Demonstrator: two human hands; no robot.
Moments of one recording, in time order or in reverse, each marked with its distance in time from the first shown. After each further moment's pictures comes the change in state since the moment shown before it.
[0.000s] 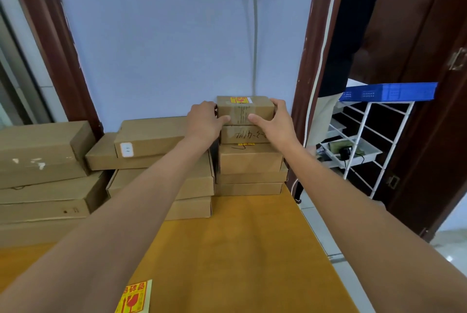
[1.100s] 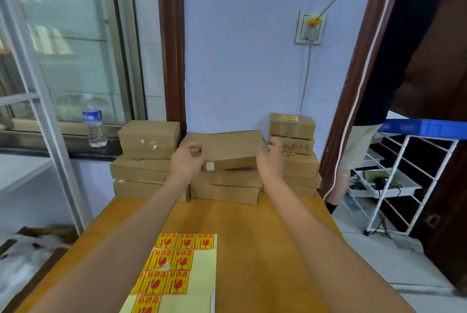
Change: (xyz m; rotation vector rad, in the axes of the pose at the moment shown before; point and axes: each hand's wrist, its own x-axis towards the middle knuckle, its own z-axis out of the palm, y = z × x) left_hand -0.167 -0.132 -0.145 -0.410 0.143 -0.322; right_hand -0.157 -0.095 0.107 0.181 -0.009 0.179
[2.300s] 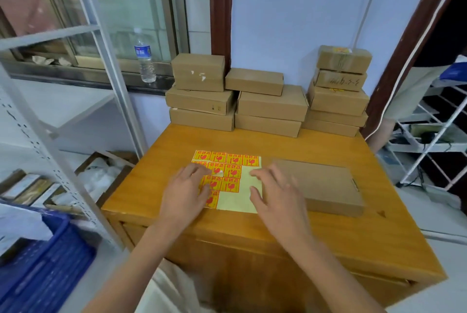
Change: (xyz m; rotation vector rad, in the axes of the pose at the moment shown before) left_hand -0.250 -0.127 -0.108 0.667 -0.054 0.264; right_hand -0.287 0.065 -0.025 -0.742 -0.300 -0.654
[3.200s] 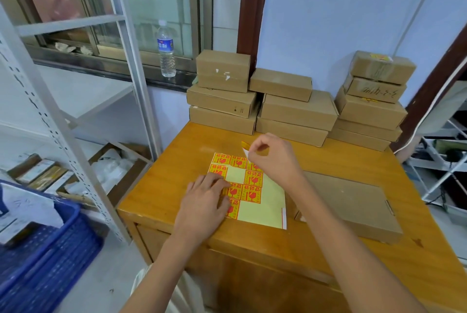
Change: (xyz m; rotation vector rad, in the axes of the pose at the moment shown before) left_hand -0.003 -0.015 0.014 0.043 -0.074 -0.016; right_hand 0.130 -0.012 0.045 0.365 -0.208 0.108
